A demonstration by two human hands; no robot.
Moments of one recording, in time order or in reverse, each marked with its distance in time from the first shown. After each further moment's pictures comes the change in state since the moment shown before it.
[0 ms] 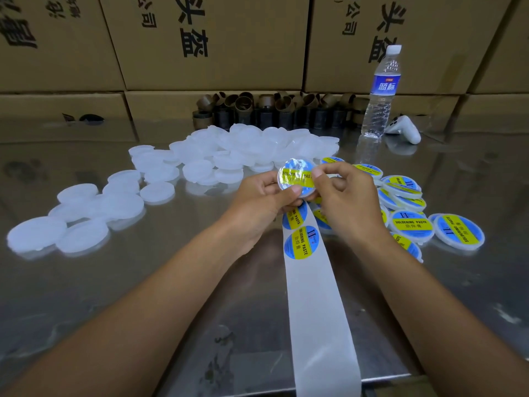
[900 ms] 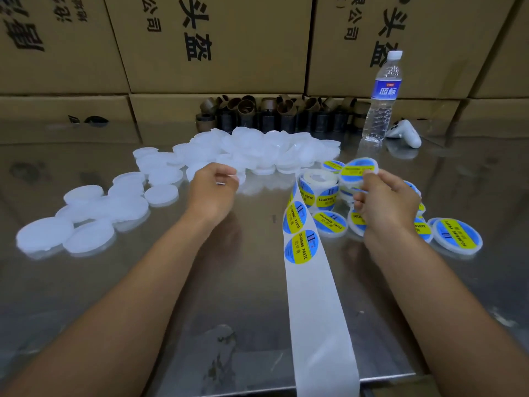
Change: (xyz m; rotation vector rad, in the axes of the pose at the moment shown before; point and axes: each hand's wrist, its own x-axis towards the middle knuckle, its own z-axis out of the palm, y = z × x) left_hand 0.017 0.003 -0.060 0.554 0.552 0.034; right_hand 0.016 0.007 -0.023 0.390 0.431 0.394
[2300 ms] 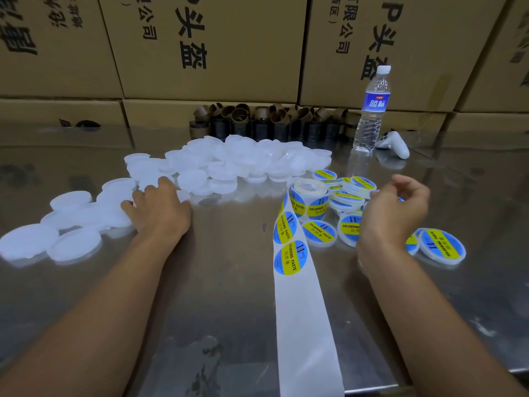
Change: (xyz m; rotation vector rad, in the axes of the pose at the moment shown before) left_hand 0.017 -0.031 -0.034 0.941 0.194 -0.052; right_hand 0.004 -0.001 0.001 0.006 0.328 -0.293
